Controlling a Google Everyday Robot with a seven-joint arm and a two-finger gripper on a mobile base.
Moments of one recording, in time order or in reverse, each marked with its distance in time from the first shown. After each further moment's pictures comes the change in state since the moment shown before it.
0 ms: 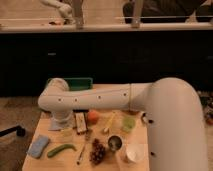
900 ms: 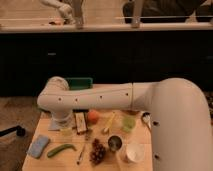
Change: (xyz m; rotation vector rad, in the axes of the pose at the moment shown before) arm -0.007 0.001 -0.012 -0.032 0.033 0.033
